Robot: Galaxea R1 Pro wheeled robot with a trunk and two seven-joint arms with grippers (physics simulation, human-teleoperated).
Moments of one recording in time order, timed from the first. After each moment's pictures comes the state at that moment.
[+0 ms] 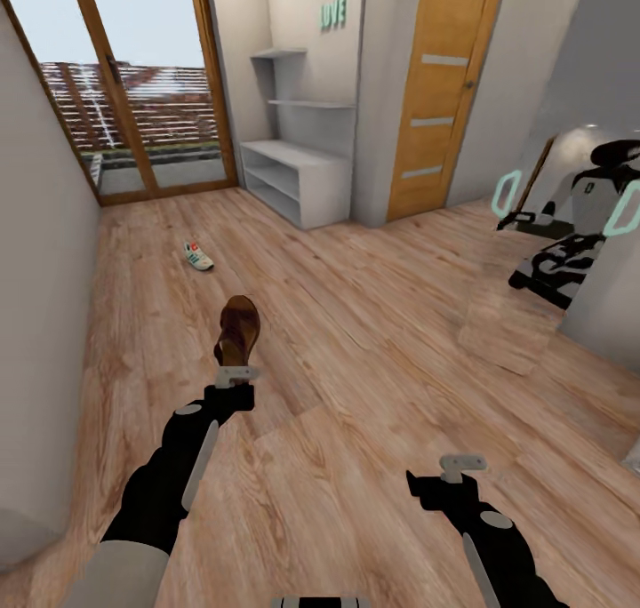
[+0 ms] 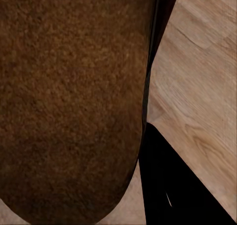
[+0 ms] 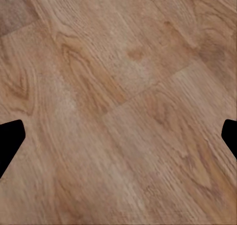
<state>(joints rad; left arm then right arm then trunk) -0.55 -0.08 -0.02 -1.23 0.00 0.58 -0.03 -0.15 0.00 0.01 -1.42 0.00 0.55 0.00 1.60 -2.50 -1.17</state>
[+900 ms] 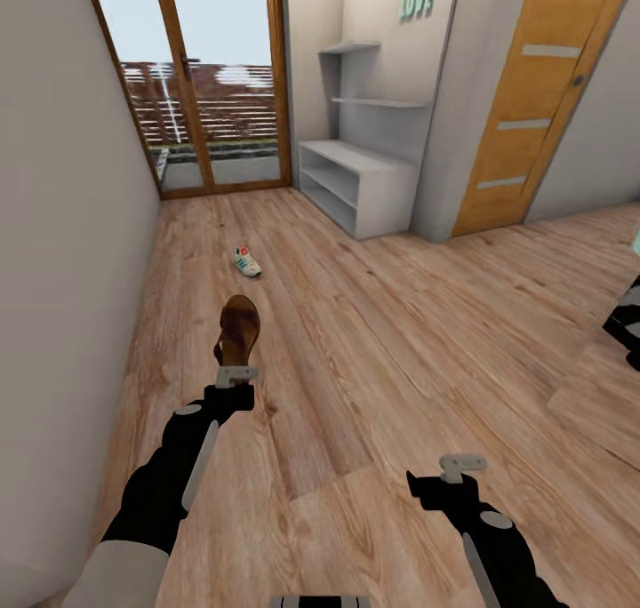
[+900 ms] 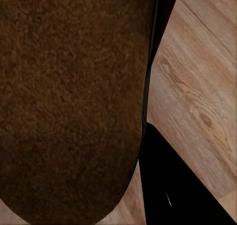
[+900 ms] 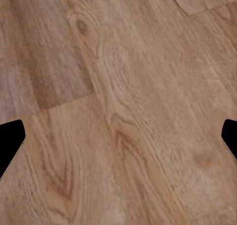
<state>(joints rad) -0.55 -0.08 -0.02 -1.23 0.00 0.58 -0.03 -0.15 0.00 0.01 -1.42 0.00 0.55 0.00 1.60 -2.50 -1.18</state>
